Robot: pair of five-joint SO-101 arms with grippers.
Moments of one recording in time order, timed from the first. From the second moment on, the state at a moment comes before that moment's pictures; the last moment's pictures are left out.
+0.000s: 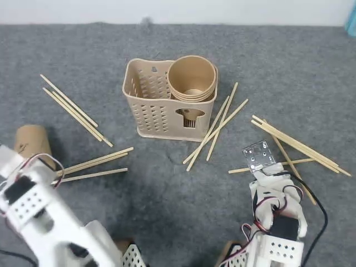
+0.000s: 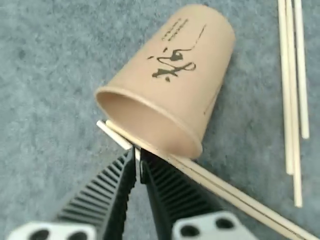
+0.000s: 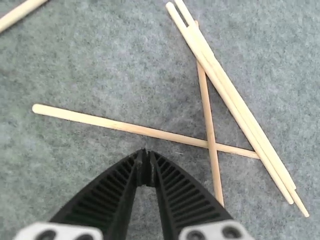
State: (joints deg) left arm -51.6 -40.1 62.1 50.9 11.9; right arm 7.8 -102.7 95.4 63.4 36.2
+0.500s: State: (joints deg) left arm -47.6 -27.6 76.1 5.1 11.9; right arm 7.8 -102.7 95.4 63.4 36.2
